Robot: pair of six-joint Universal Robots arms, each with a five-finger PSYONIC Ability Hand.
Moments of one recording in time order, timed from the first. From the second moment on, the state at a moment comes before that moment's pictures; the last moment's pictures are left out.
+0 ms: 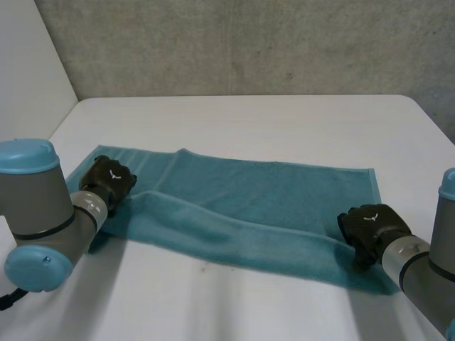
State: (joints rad) left arm 4.42 -2.03 -1.63 3.29 -1.58 4.03; right arm 1.86 -1.32 1.88 0.03 1.54 2.69; left_hand 1.11 1.20 1.19 1.20 0.99; right_hand 0.76 0.89 0.88 0.88 0.68
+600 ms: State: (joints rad) left arm 4.55 -1.97 -1.78 3.33 -1.58 4.03; right arm 1.56 -1.59 1.87 0.04 1.42 2.45; left_hand 0.57 0.57 0.57 0.56 0.38; right_hand 0.97 1.17 1.18 1.19 0.97
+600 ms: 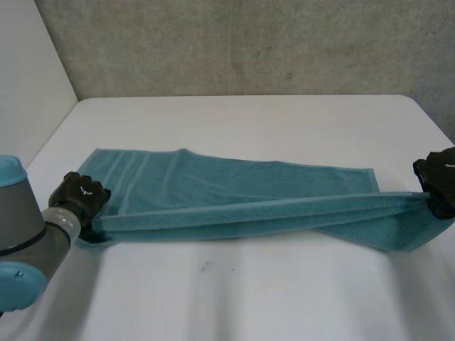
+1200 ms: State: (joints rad) left arm 4.51 -2.07 -1.14 3.44 -1.57 4.19; right arm 1.67 -1.12 0.99 0.16 1.58 2.39; left_hand 1.11 1.20 1.19 1.20 0.96; right_hand 0.97 1.17 1.18 1.19 0.98
